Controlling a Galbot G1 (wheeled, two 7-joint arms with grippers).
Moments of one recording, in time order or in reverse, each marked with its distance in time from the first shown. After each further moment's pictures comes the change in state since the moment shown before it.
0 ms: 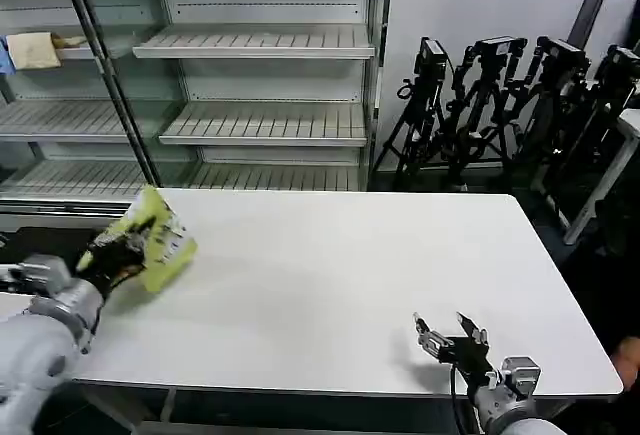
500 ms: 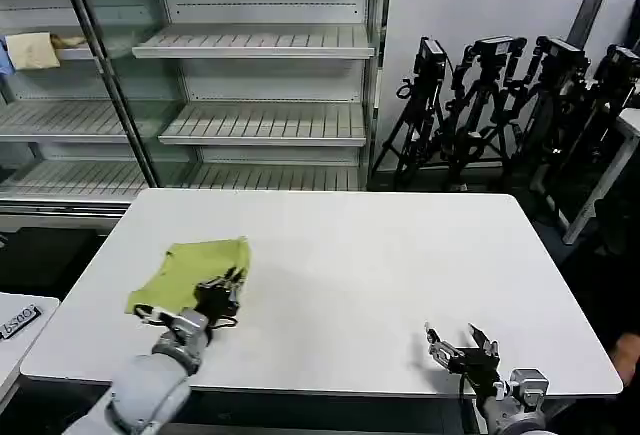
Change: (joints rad) left arm -0.125 -0.148 0.462 0.073 0.532 -0.028 0.026; right arm -0.056 0.014 0.040 -0.023 -0.025 0.026 -0.008
